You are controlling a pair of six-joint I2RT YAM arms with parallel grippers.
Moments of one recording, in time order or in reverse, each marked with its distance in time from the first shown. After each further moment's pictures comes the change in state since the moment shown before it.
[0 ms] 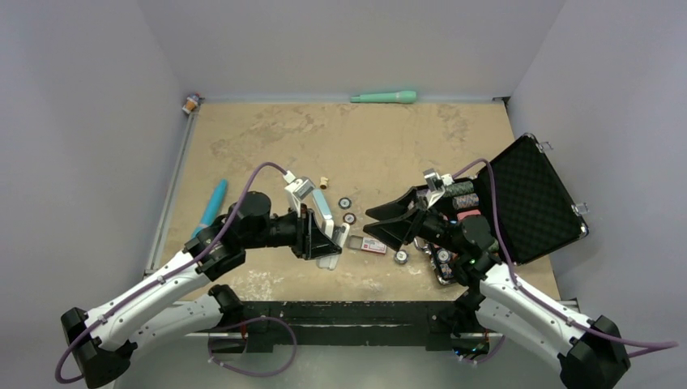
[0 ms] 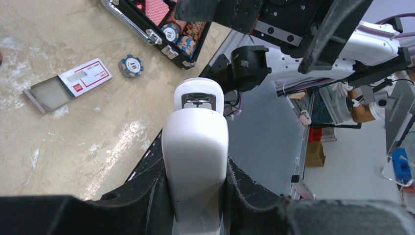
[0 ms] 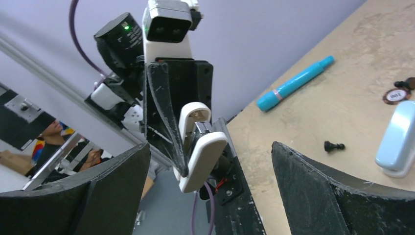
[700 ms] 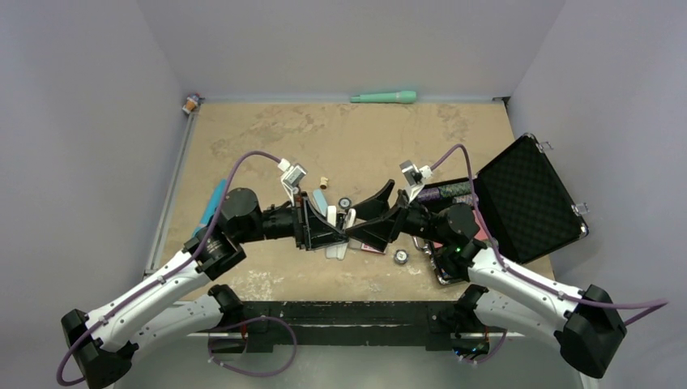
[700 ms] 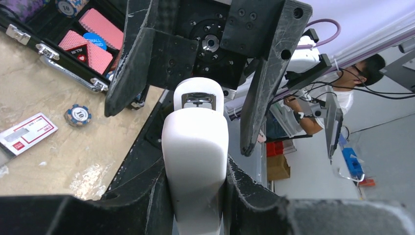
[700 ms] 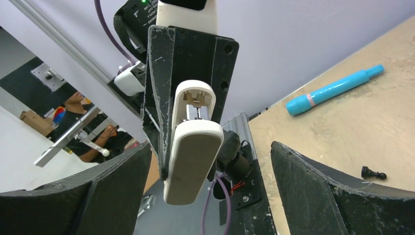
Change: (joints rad) left arm 0.024 -0.001 0.000 0.273 0.091 -0.151; right arm 0.136 0.185 0.143 0.097 -0.032 -0.045
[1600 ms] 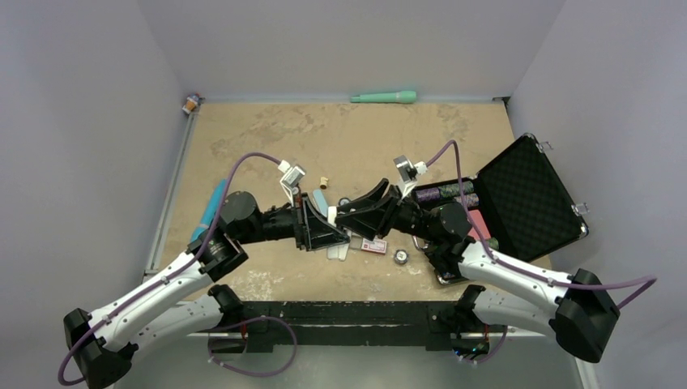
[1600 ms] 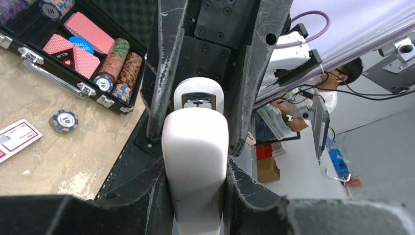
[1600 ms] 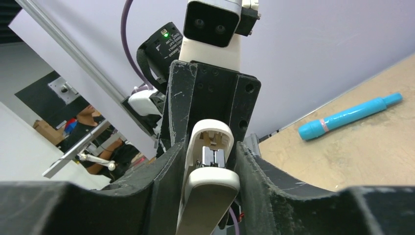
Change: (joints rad) left arm 0.001 -0.002 -0.042 0.115 0.021 -0.067; right arm 0.076 0.103 0.059 0.126 0.087 0.013
